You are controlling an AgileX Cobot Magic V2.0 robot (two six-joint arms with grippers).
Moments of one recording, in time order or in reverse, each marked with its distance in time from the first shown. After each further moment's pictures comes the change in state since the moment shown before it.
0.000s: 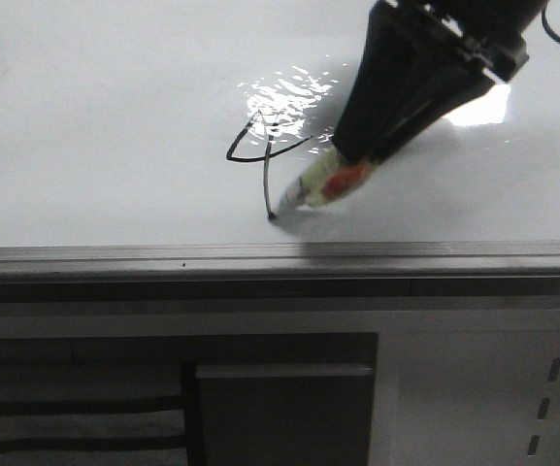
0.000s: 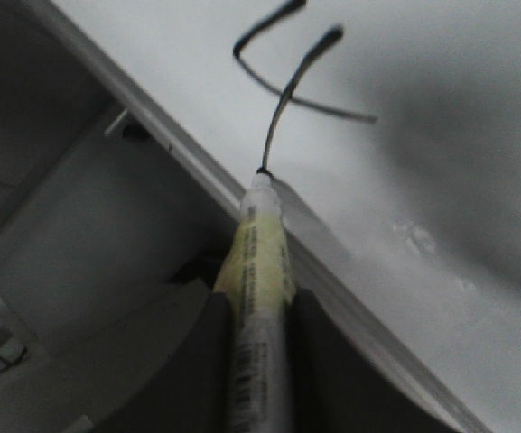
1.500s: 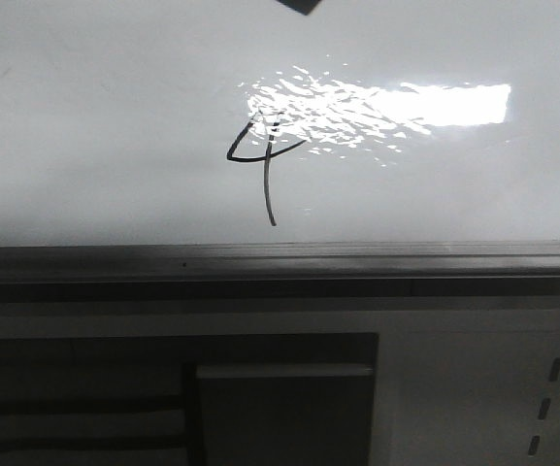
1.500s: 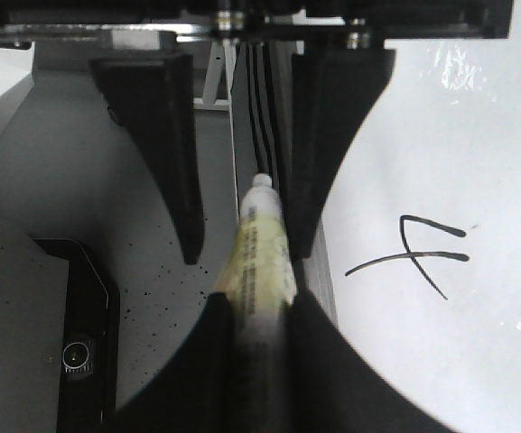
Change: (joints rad) left arm -0.319 0.576 -0.440 -0.359 0.209 0.613; right arm 0.074 -0.372 -0.018 0.021 0.147 -0.637
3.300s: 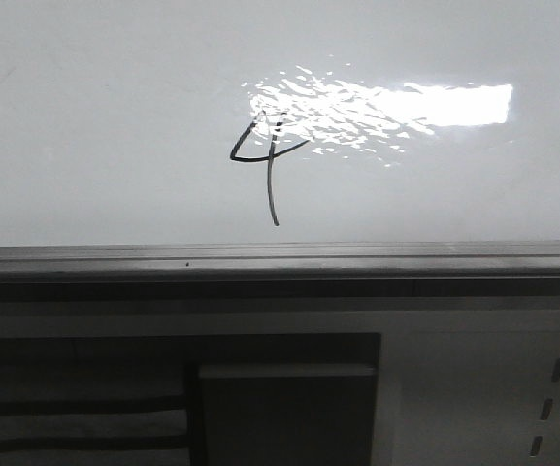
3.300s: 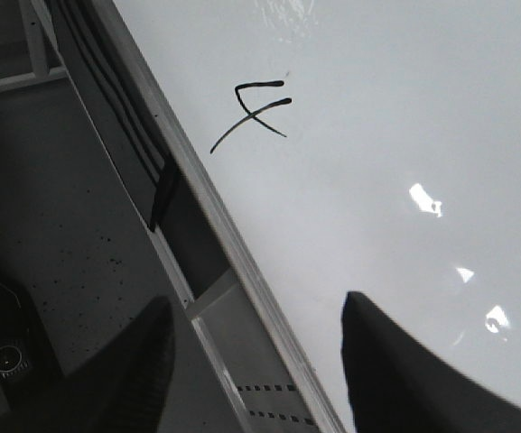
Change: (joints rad) left arm 0.574 -0.381 0.629 0.163 -0.697 -0.743; right arm -0.094 -0.238 0.006 -0.305 0.036 0.406
